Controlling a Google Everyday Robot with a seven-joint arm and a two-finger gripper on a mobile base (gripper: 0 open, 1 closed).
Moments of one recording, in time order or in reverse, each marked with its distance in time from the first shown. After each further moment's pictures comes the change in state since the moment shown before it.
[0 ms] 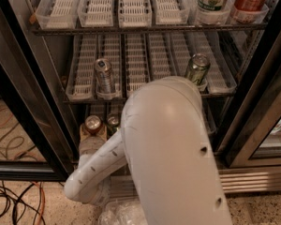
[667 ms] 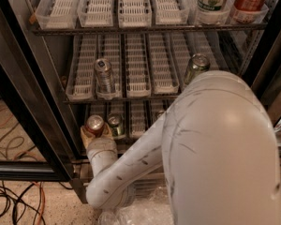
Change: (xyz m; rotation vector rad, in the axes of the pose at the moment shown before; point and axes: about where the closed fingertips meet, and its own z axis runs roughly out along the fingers) arm -0.036 -0.006 -0.039 -0.232 -0.014 0.000
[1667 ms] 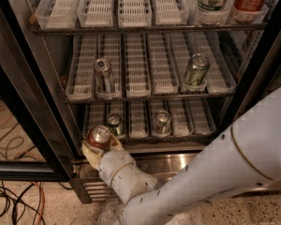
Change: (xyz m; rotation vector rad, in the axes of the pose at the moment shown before) arm -0.044 0.017 -0.109 -0.343 0.007 0.024
